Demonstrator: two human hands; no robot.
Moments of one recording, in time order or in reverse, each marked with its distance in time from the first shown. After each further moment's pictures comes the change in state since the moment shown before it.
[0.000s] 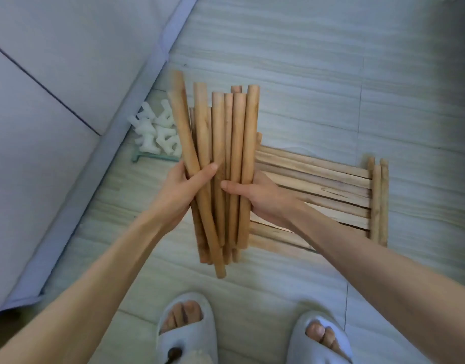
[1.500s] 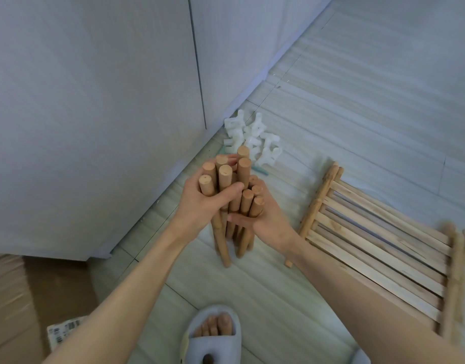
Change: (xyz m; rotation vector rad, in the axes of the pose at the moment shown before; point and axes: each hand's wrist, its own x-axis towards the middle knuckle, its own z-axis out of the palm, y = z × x) left_hand -0.061 -0.017 -0.138 -0.046 0.240 0.463; right_hand 0.051 0.046 0.143 -0.577 -0.097 -0.328
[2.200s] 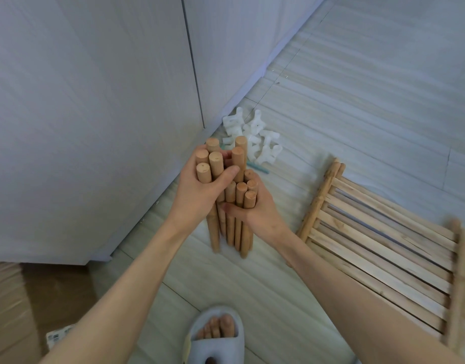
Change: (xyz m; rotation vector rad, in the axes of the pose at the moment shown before) left_hand 0.016 0.004 0.002 0.119 0.112 0.090; right_hand 0.013 -0.004 0.013 0.180 0.083 -0.004
